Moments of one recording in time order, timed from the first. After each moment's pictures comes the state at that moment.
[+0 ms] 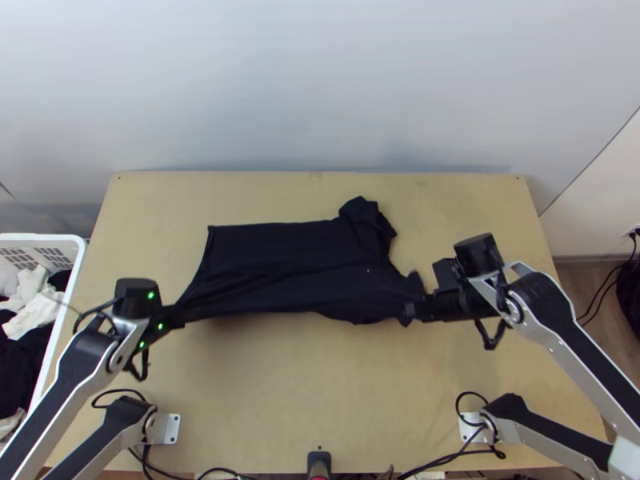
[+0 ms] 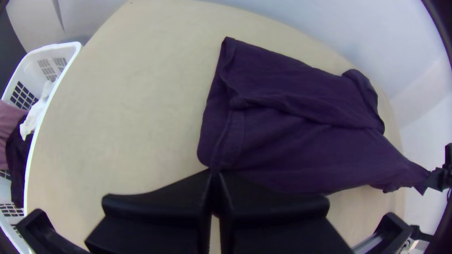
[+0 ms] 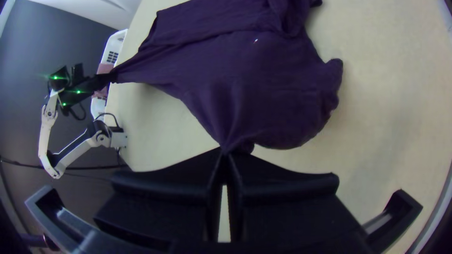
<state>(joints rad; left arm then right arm) -0.24 0.80 0.63 -0.73 -0.09 -0.43 0.47 1.11 1.04 -1.01 -0.44 0.35</state>
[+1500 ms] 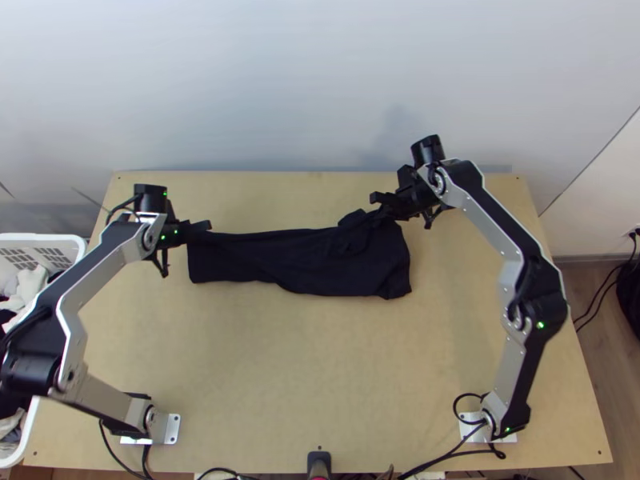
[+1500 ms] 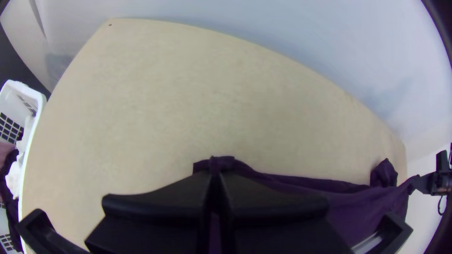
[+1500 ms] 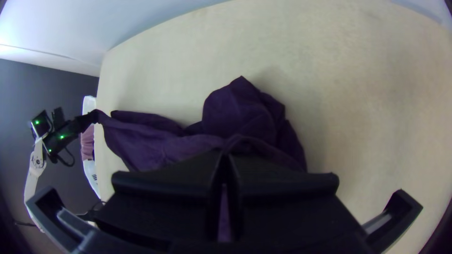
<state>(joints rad) -0.03 1.66 1.18 -0.42 -0.02 -0.33 0.30 2.06 1.85 -0.90 -0.43 0.32</state>
